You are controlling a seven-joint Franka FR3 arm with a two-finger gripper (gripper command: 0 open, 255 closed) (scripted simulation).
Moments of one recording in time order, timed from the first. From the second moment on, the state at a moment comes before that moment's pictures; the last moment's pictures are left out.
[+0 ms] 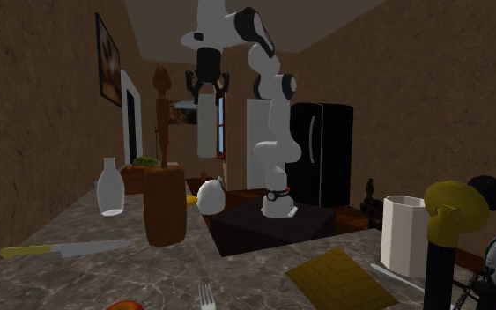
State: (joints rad) arm 0.04 -0.14 -0.01 -1.59 -0.02 1.52 -0.54
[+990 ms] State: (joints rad) arm -0.10 -0.18 -0.24 -1.61 -0.03 1.52 -0.91
